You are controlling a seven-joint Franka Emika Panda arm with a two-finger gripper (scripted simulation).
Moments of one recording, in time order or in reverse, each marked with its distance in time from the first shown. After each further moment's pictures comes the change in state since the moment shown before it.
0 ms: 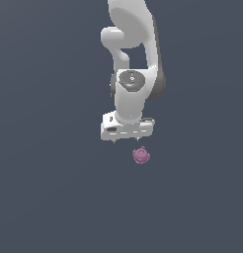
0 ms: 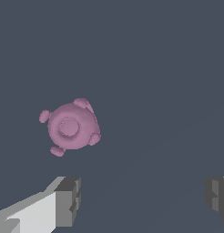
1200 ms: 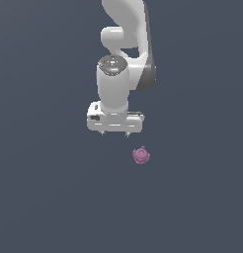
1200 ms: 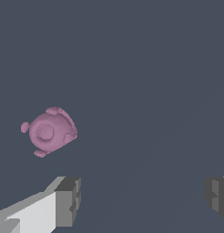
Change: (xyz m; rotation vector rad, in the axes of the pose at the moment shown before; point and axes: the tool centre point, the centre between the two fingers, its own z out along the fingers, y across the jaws) arm -0.014 0.043 -0.032 0.010 0.018 0.185
